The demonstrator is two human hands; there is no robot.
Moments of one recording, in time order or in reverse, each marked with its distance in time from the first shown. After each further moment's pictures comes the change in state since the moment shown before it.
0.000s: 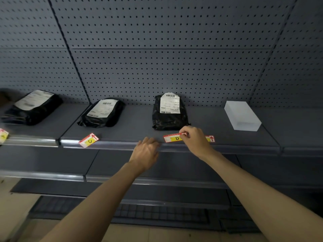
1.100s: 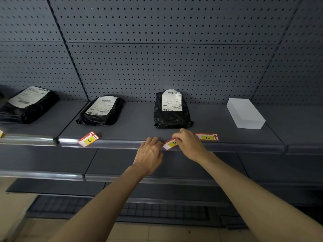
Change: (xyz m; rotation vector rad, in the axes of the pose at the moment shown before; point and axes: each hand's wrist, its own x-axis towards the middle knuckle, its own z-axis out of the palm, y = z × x) left_hand -0.002 0.002 0.012 -0.046 0.059 0.003; right_hand 0.002 -0.010 0.030 -0.267 -0.128 -0.096
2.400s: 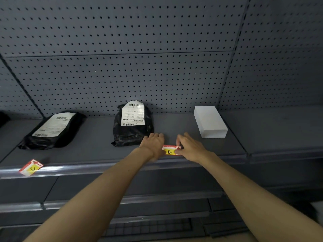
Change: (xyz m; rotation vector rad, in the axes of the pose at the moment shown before) left_hand 0.160 0.124 0.019 0.143 -0.367 0.027; right_hand -0.003 0.153 -0.065 -0.020 -0.200 0.231
